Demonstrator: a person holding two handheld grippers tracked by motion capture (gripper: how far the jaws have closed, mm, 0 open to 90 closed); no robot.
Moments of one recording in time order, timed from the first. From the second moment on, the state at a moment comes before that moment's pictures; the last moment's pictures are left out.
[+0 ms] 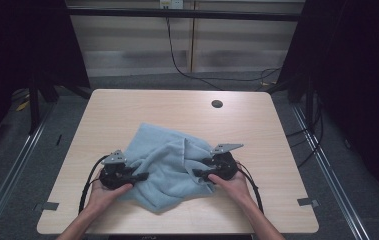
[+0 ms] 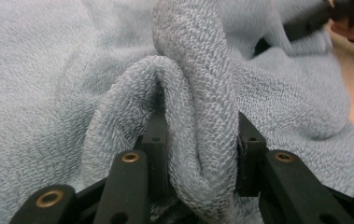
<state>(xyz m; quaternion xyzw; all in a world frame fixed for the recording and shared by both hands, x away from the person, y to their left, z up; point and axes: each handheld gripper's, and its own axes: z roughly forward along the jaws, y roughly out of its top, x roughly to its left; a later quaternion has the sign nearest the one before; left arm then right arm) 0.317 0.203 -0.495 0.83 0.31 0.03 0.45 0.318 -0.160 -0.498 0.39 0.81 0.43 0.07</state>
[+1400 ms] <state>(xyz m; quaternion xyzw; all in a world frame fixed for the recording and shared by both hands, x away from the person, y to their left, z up) 0.348 0.143 -0.467 0.83 0.25 -0.02 0.49 0.282 -0.164 -0.497 0.39 0.82 0.41 0.05</state>
